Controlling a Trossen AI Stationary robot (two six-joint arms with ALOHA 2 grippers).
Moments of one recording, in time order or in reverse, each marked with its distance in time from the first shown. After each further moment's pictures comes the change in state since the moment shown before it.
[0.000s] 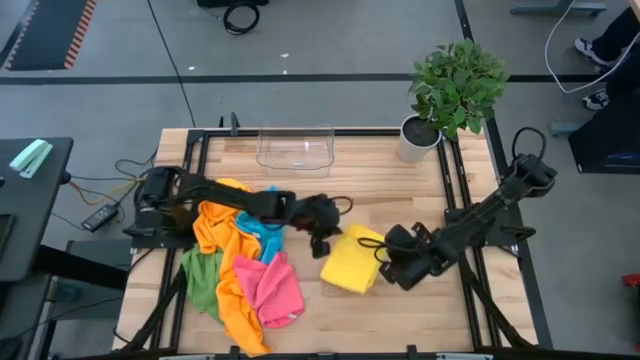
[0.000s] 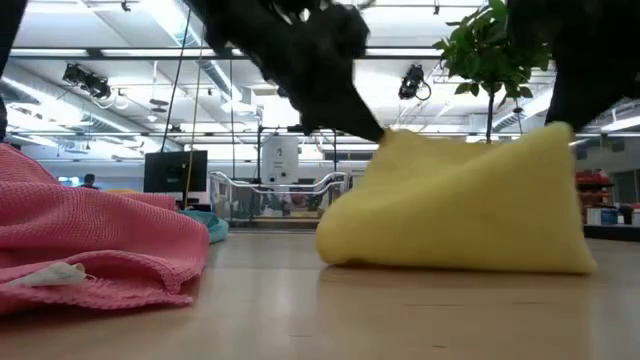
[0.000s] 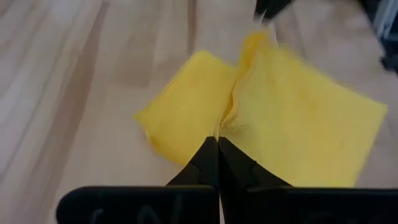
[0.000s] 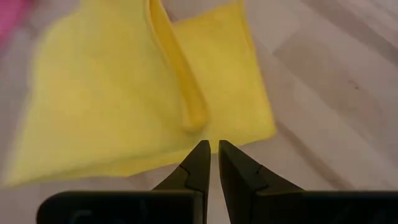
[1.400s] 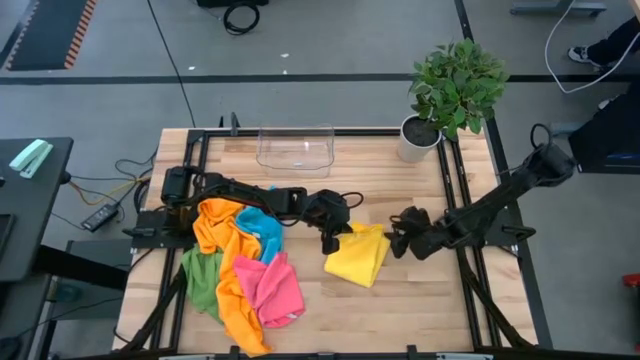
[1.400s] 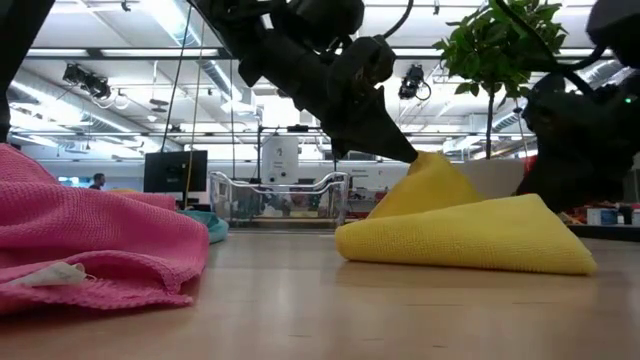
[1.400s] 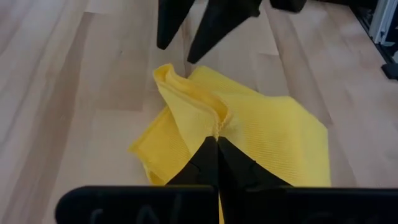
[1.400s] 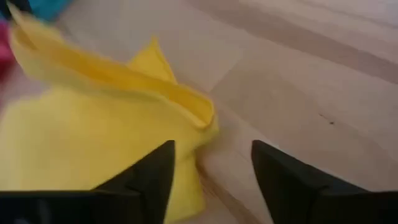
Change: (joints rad) left arm 0.056 0.131 0.076 0.091 0.100 0.055; right arm -0.138 -0.291 -0.619 0.686 0.156 -0.178
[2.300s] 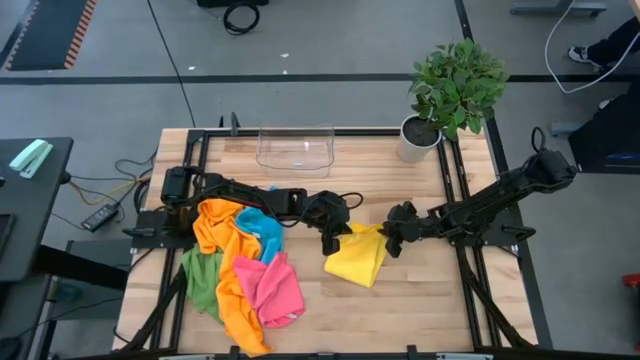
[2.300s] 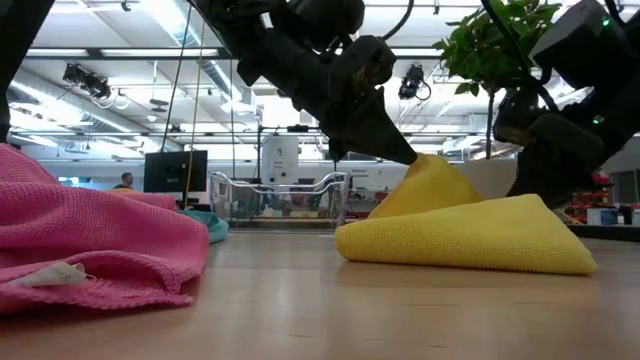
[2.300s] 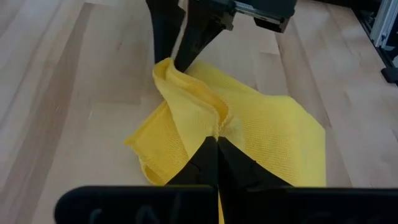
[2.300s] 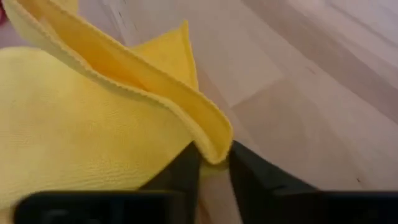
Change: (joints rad) left arm 0.001 0.000 0.000 -0.009 -0.010 -0.034; right arm -0.202 0.070 -0.042 0.269 -0.220 -0.464
